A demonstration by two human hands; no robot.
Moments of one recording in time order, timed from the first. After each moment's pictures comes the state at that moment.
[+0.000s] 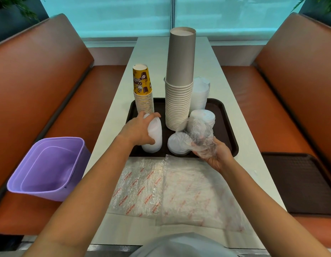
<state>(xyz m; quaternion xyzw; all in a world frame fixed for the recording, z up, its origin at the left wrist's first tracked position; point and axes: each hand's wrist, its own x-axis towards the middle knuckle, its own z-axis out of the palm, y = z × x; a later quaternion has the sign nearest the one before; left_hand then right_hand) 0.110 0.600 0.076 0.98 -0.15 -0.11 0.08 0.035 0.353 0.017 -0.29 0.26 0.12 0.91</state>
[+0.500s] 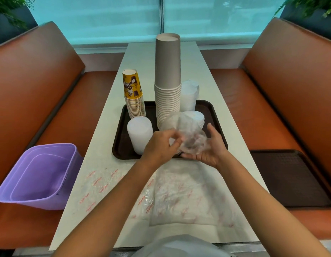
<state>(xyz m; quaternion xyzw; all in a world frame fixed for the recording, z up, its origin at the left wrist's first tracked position) 0.027 0.525 0.086 0.90 -0.20 0.01 0.40 0.023 0.350 0.051 -0.39 0.21 0.20 0.87</state>
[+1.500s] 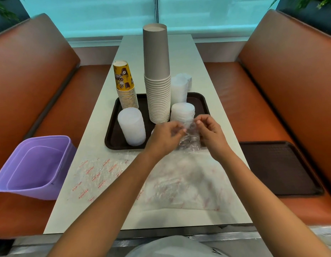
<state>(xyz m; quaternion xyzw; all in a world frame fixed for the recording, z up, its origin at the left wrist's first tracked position) 0.006 0.488 0.091 0.87 -0.18 -0.02 0.46 -0.022 0.335 0.079 -0.69 0.03 -0.08 0.72</state>
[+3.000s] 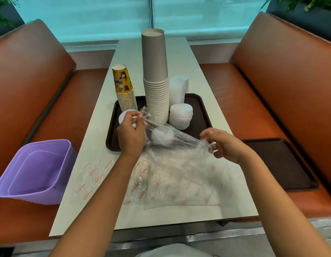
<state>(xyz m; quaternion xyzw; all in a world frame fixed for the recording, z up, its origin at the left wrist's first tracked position) 0.016 0.542 0.093 0.82 0.03 0.19 0.54 -0.046 0.293 0.088 -0.67 0.09 0.16 0.72</state>
